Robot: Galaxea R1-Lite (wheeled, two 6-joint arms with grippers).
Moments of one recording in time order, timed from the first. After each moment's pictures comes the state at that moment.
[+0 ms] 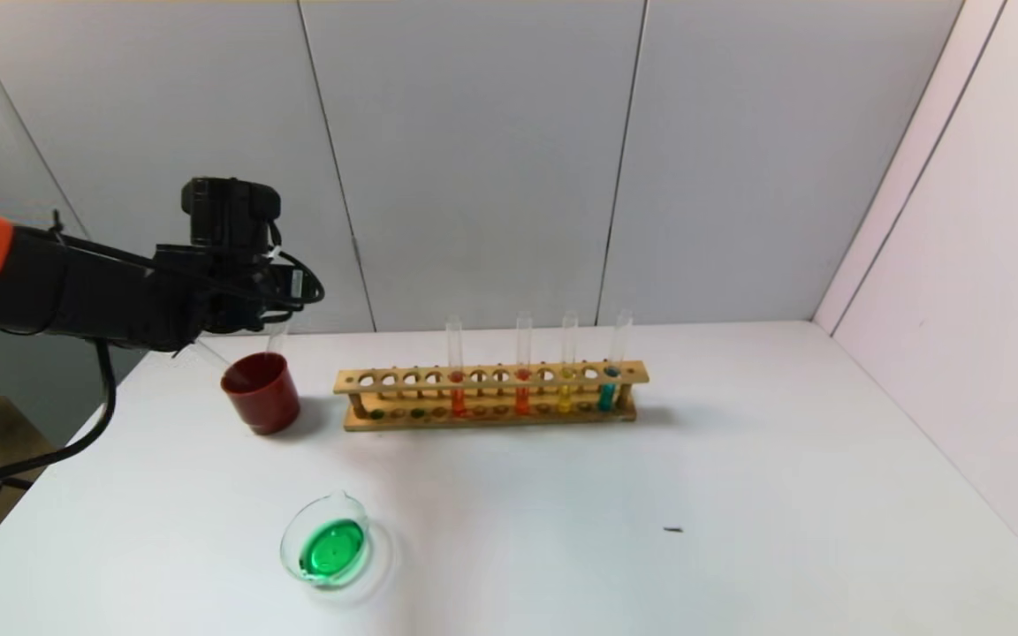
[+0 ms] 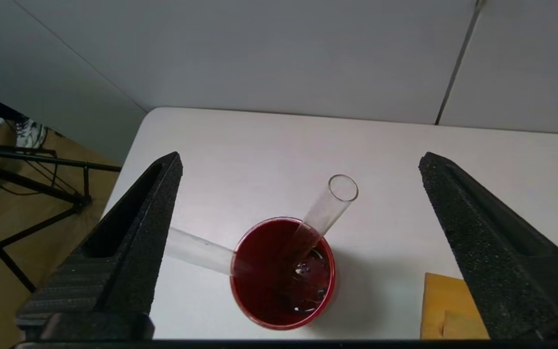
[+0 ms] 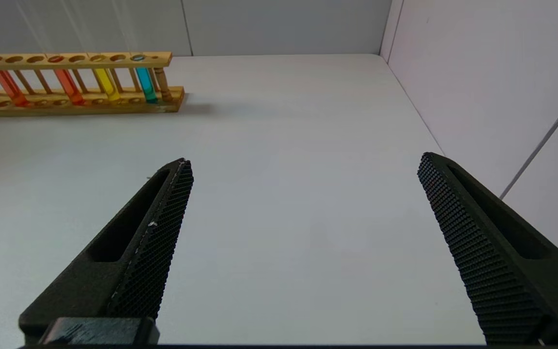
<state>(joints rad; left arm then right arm) -0.18 1.94 -1.28 -0.30 0.50 0.01 0.00 0.00 0.00 0.00 -0.01 0.01</state>
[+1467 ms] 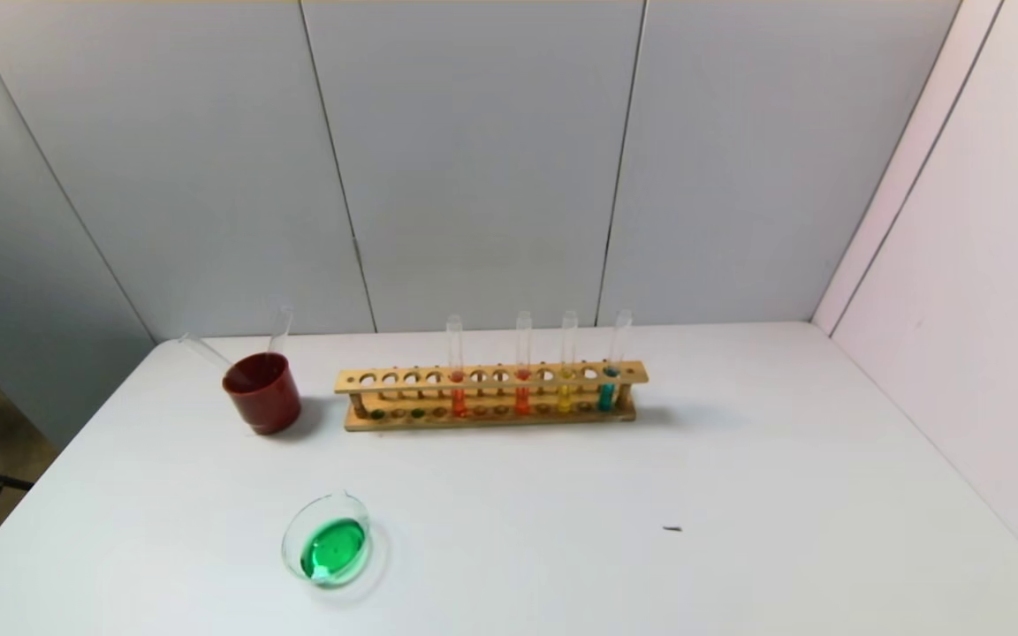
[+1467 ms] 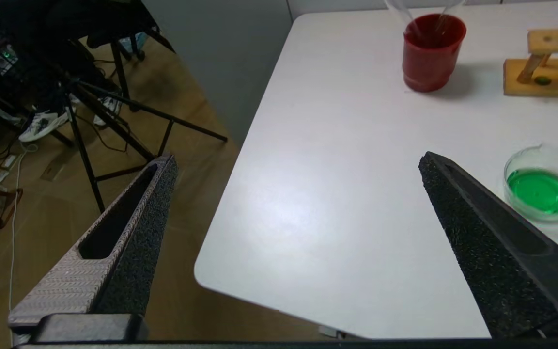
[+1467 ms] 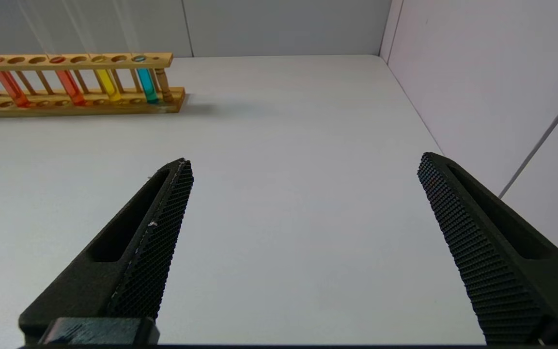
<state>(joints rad) -0.11 0.44 -0.73 0.55 0.51 0.06 0.00 0.00 0.00 0.00 -0.01 0.01</state>
